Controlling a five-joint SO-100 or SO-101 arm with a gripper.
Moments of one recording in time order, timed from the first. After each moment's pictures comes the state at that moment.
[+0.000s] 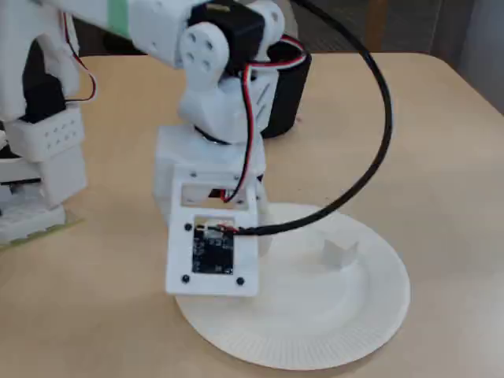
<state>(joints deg) 37.5 78.7 85.5 94.2 -41.5</state>
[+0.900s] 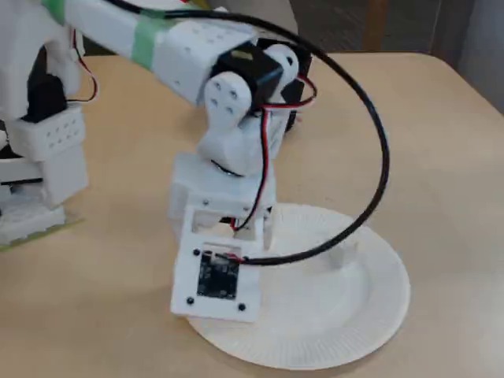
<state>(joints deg) 34.2 73.7 85.3 87.9 -33.3</state>
